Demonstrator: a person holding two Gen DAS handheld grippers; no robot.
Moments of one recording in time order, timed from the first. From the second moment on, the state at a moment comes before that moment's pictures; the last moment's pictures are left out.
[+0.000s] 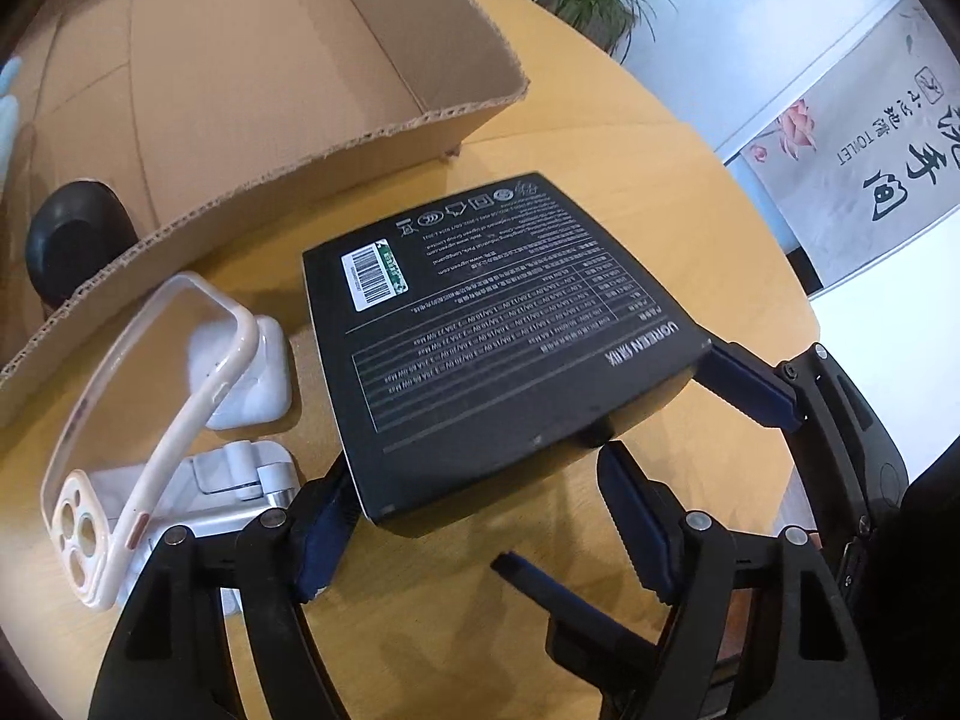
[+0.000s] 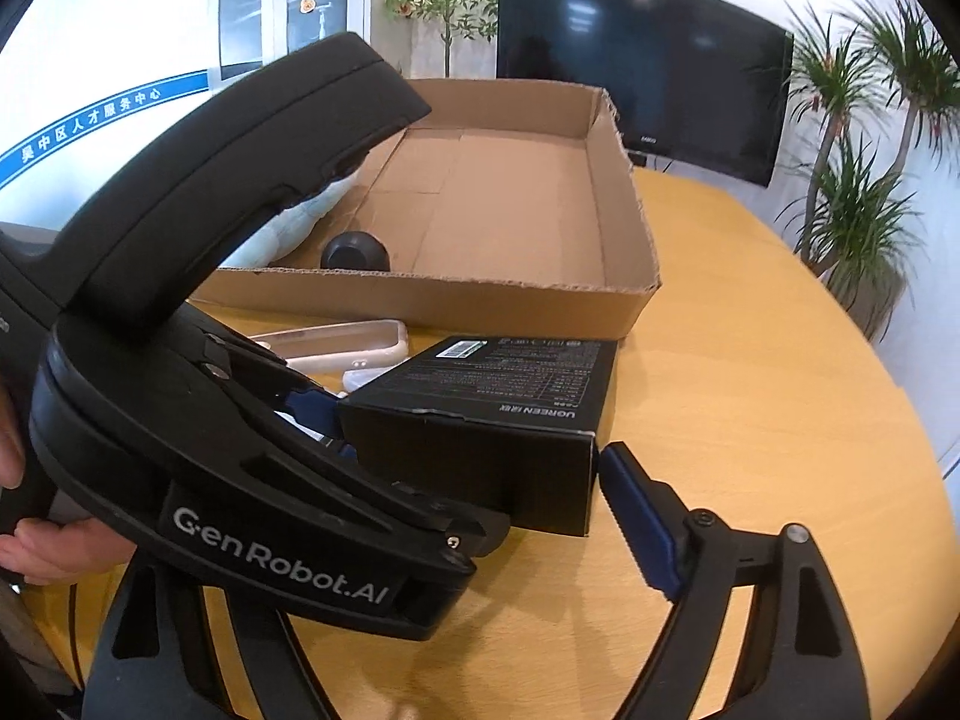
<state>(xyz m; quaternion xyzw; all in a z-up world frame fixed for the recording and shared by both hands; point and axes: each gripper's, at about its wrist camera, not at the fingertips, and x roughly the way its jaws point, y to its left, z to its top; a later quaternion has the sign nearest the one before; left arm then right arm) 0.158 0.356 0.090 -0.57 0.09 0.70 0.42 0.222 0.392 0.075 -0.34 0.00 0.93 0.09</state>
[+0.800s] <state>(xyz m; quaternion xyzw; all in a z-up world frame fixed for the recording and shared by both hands) 0.159 0.363 0.121 -0.54 0.06 0.73 0.42 0.214 0.379 0.095 -0.31 -0.08 0.94 0.14</state>
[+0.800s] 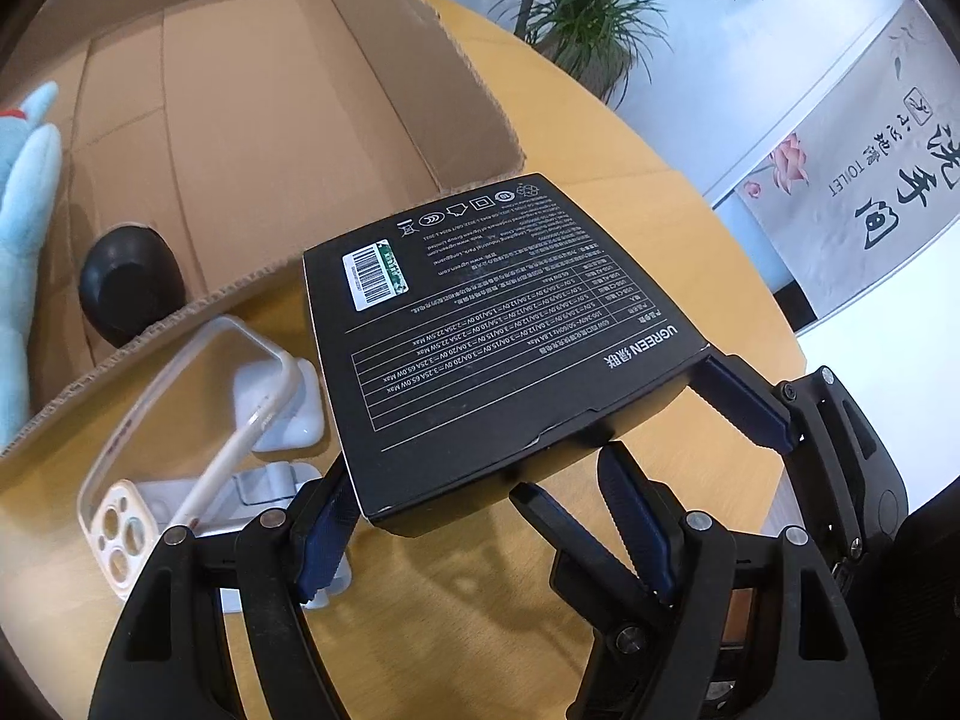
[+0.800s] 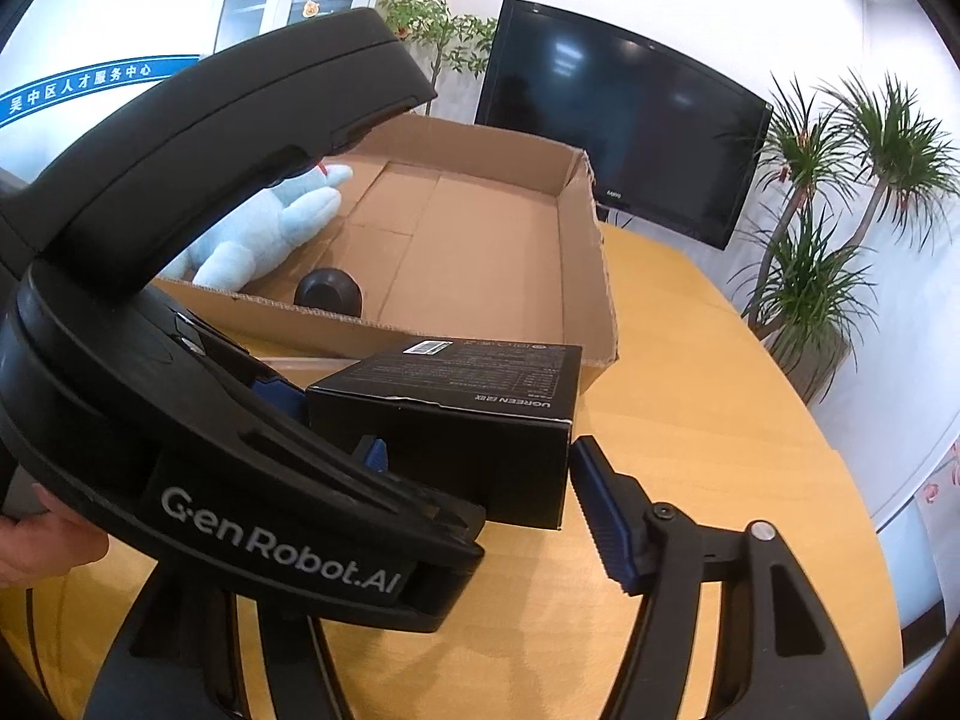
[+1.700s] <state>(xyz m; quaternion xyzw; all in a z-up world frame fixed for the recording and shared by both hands) 0.129 0.326 0.157 -0.48 0.00 0.77 0.41 0.180 0.361 0.126 -0.25 -0.13 0.95 0.14</state>
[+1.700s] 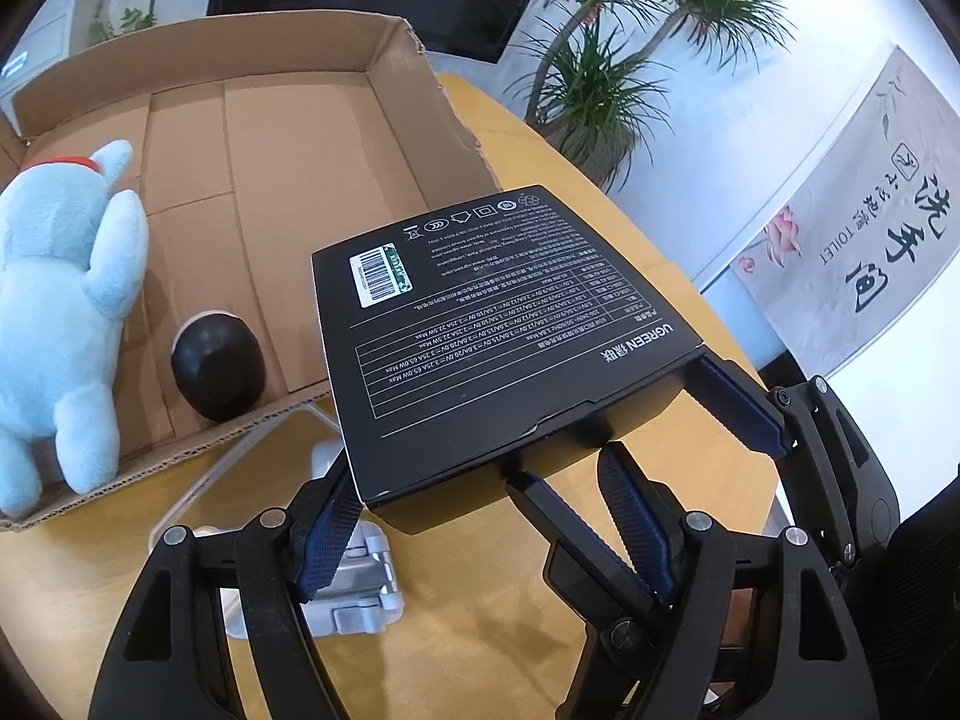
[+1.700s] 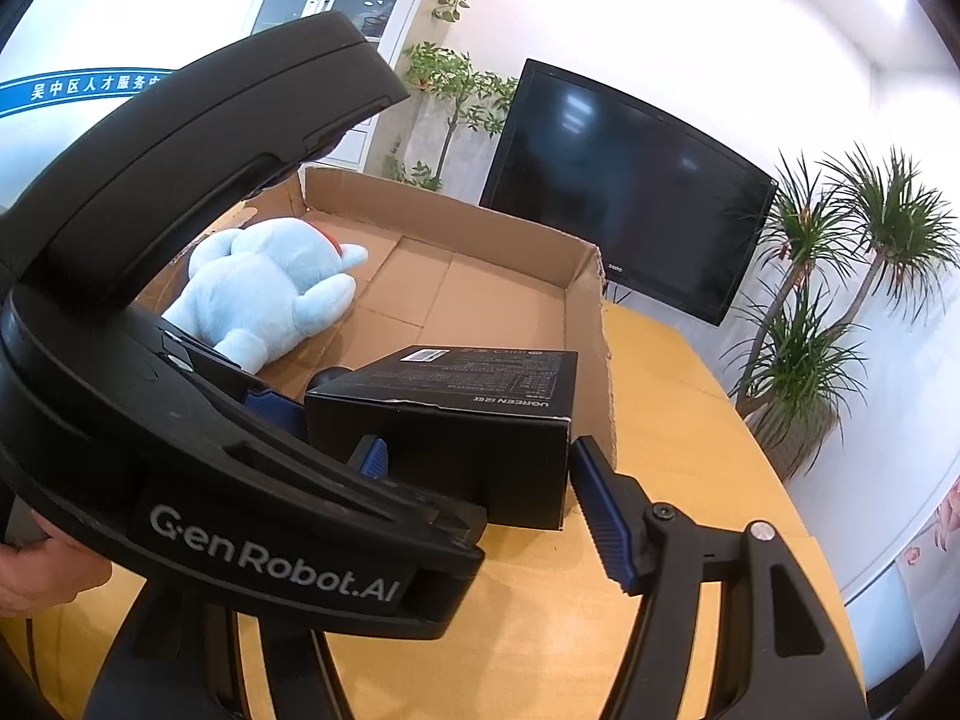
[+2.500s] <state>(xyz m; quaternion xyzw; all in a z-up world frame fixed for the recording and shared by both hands) 0.076 0.305 0.153 -0.47 -0.05 0.79 0.38 0.138 0.349 0.123 -0.25 -0.16 0.95 0.10</state>
